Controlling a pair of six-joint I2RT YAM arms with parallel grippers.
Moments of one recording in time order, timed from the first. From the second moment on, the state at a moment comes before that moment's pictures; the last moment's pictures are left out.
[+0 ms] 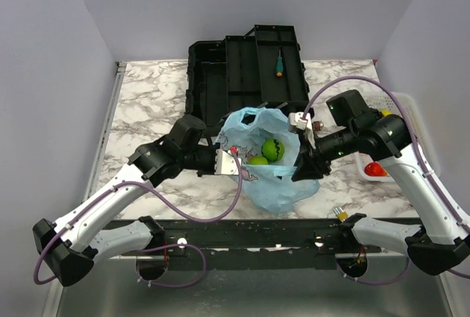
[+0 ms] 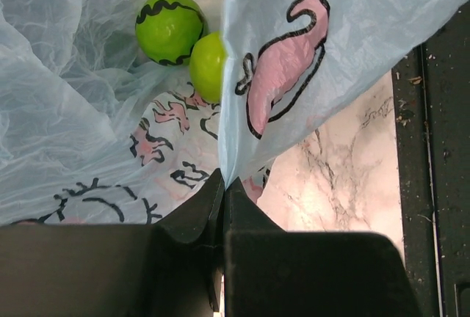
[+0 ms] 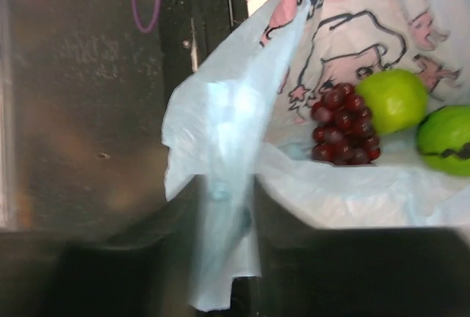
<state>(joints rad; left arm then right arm) -0.75 1.02 1.00 -0.73 0.49 0.87 0.56 1.13 1.45 -1.30 -0.83 -0.52</state>
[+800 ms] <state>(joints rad) -0.44 1.48 1.86 -0.88 0.82 0.23 0.56 0.96 1.44 -1.33 -0.63 -0.63</state>
